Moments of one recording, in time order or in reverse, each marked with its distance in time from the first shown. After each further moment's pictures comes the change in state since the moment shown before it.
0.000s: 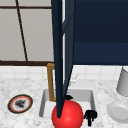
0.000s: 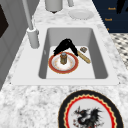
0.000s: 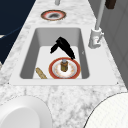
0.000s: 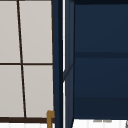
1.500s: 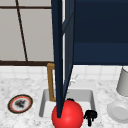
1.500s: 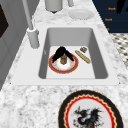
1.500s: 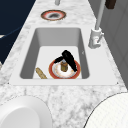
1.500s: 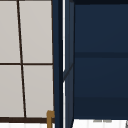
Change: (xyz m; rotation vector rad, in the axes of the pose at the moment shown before) left hand -0.092 -0.038 -0.010 0.019 0.034 0.159; right hand 0.000 0.000 0.000 0.000 0.000 0.000
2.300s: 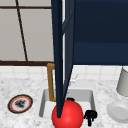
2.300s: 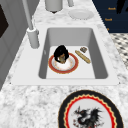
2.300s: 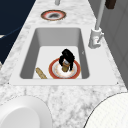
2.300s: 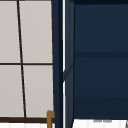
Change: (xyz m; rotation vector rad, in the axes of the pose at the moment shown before) left hand 0.008 0.006 0.000 -0.001 -0.021 -0.072; right hand 0.000 0.000 0.000 0.000 0.000 0.000
